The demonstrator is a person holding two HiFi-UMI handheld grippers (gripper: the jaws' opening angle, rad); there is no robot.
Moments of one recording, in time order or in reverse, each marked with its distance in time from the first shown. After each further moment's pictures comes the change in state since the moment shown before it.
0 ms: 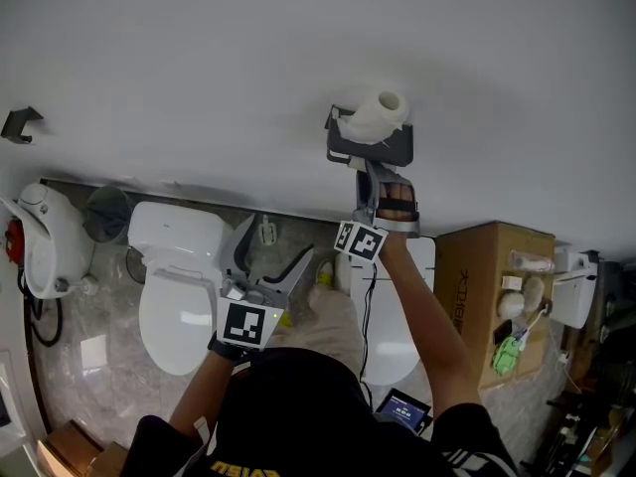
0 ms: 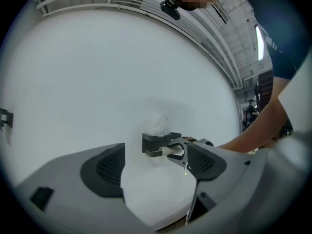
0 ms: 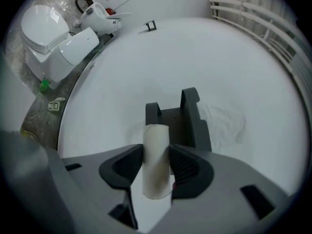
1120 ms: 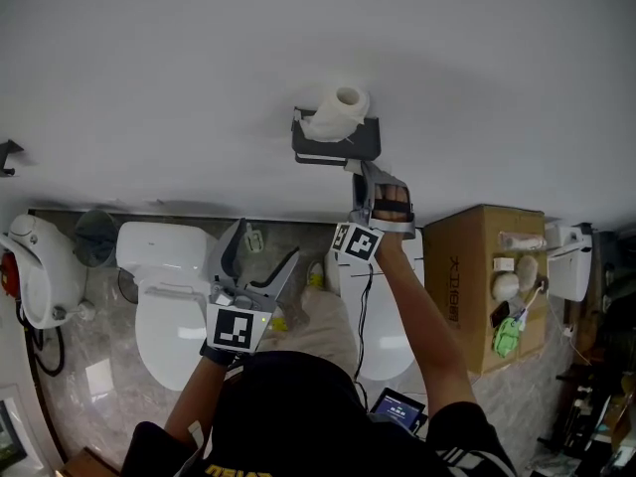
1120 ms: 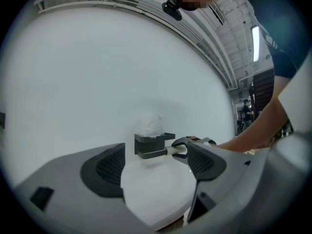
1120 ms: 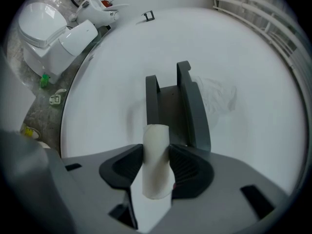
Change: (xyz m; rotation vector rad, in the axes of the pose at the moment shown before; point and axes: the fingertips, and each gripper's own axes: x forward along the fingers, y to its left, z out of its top) left arm 0.012 -0.017 0.002 -0.034 -0.003 -0.047; right arm -0.011 0.001 -0.058 0.019 0.110 0.006
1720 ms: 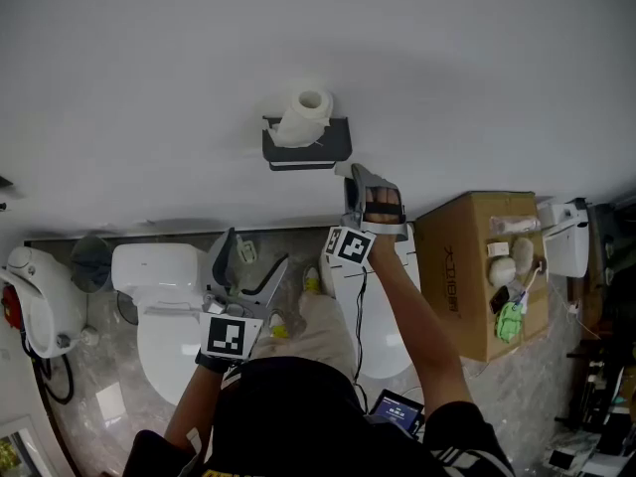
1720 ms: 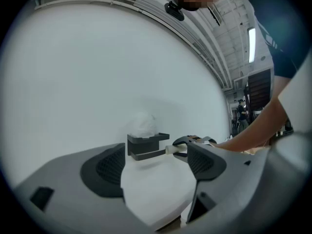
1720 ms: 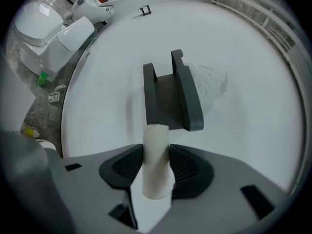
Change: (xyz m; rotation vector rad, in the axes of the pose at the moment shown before) left arm 0.013 -0.017 -0.001 -0.003 0.007 -0.064; right arm -0.007 -0.002 -0.038 0.021 0.075 -0.013
